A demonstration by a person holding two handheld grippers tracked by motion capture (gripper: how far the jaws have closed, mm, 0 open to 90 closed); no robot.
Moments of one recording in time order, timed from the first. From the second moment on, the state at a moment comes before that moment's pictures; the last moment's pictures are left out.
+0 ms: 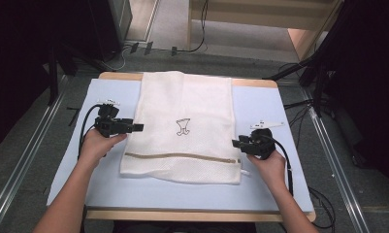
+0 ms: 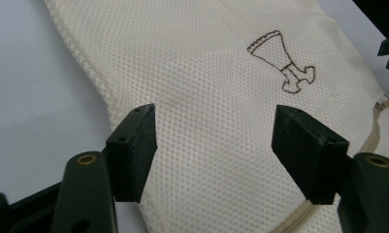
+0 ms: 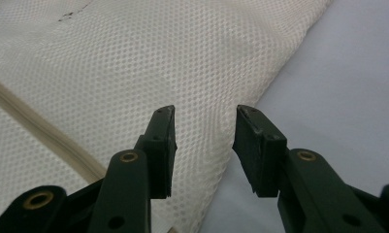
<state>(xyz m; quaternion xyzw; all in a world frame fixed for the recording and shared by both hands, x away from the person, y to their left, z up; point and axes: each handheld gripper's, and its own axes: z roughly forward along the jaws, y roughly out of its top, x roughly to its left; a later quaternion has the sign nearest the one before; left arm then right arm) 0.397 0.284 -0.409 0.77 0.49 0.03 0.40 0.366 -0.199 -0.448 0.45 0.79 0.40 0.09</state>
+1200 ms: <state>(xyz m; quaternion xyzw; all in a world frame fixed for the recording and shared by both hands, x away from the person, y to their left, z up) 0.356 0.169 -0.400 0.84 0.36 -0.02 0.40 0.332 -0.195 -0.466 0.43 0.82 0.37 0.03</state>
